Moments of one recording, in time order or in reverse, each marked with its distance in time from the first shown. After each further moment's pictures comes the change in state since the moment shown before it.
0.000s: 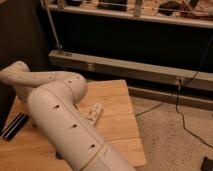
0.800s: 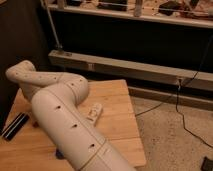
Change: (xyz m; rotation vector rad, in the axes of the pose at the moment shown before) arm 0.009 -0.016 -0.012 0.014 0.023 -0.013
